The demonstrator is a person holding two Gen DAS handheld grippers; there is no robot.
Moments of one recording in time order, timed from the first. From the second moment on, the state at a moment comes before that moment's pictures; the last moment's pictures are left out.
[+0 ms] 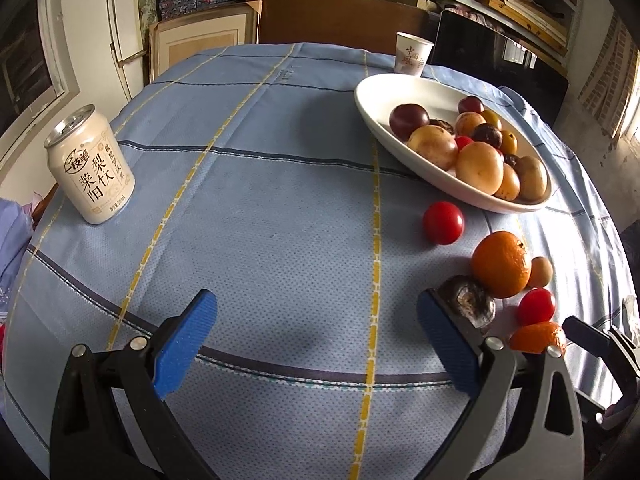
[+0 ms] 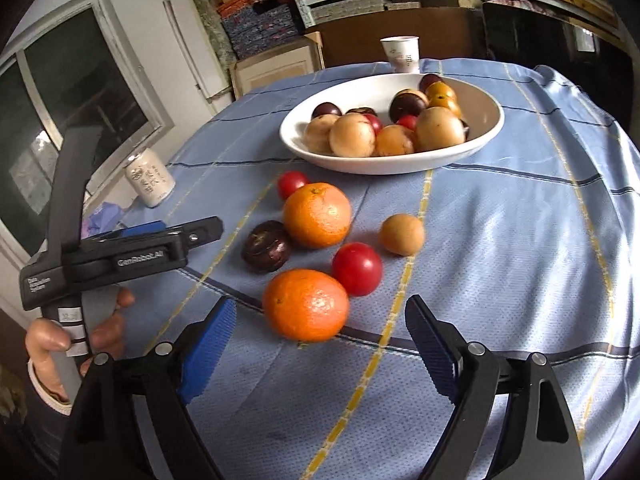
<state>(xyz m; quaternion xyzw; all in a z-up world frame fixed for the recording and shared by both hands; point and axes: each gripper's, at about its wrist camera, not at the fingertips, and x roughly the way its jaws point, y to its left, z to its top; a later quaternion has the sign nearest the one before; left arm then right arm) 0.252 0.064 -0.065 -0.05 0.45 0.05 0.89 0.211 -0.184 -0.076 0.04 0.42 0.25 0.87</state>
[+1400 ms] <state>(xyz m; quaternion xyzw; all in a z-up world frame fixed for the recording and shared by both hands) 0.241 0.003 -0.060 0.06 0.41 -0.11 0.90 0.217 -0.238 -0.052 0.13 0.38 0.25 0.88</state>
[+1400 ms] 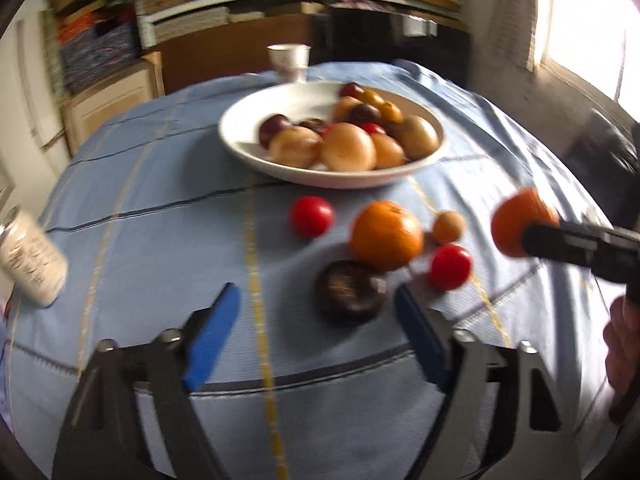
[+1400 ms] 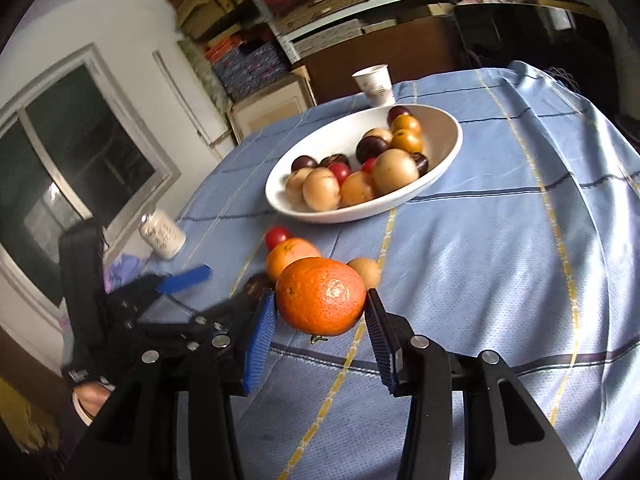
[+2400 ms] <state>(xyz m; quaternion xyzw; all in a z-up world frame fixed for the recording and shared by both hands) 0.253 0.010 -0.047 0.01 0.40 -0.16 0.90 0.227 -0.236 -0.053 0.10 0.38 0.24 0.89</state>
